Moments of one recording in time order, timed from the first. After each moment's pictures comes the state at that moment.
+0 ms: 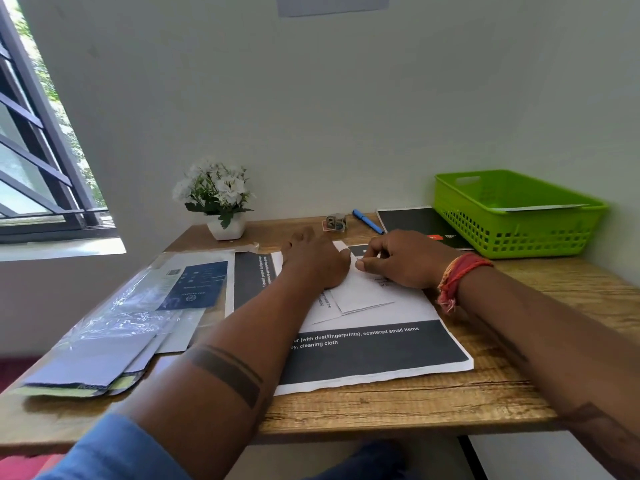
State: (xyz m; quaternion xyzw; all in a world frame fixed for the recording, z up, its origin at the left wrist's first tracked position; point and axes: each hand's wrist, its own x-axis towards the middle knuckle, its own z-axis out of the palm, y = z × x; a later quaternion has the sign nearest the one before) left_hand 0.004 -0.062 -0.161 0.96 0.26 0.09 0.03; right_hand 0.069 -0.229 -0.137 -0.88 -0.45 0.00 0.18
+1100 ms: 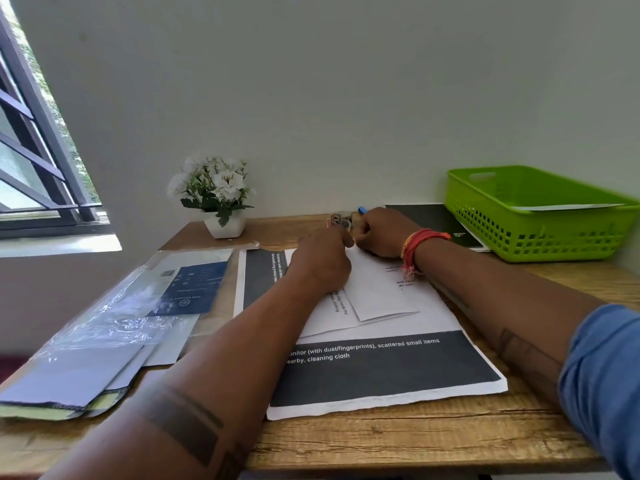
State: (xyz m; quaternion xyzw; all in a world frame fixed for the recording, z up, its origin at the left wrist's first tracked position) left_hand 0.008 -0.052 -0.167 0.95 0.17 0.18 0.20; right_hand 0.133 -0.152 -0.145 -0.89 -0.43 -0.08 0.13
